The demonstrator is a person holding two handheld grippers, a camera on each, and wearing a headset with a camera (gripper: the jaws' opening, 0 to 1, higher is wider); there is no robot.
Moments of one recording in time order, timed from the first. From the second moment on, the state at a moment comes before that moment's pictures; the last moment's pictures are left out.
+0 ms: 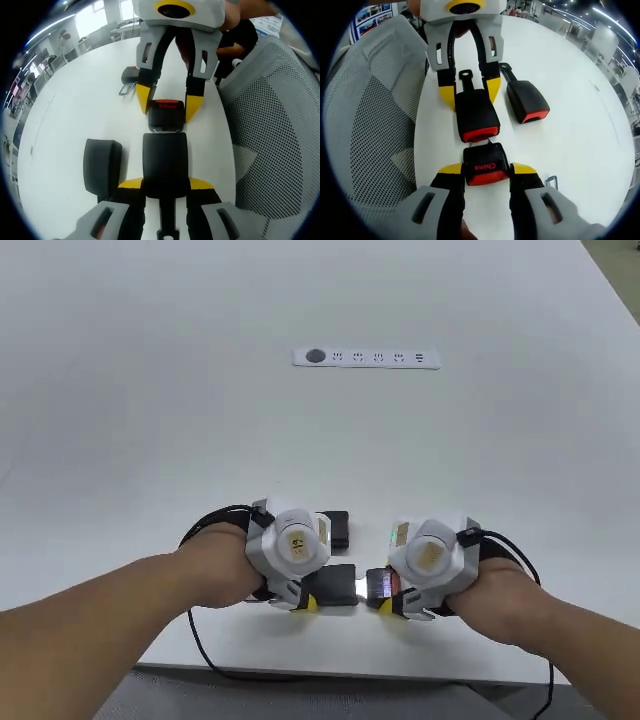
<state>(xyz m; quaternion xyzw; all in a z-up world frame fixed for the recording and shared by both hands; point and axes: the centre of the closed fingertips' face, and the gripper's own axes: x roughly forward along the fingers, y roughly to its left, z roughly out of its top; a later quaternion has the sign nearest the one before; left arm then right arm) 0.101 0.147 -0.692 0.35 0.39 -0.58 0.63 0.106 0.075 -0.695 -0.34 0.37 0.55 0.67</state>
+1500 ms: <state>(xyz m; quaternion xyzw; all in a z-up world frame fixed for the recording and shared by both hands) 0.100 0.147 -0.692 0.37 0.40 -0.58 0.61 0.108 0.074 -0.694 -0.34 0.38 0.54 0.67</state>
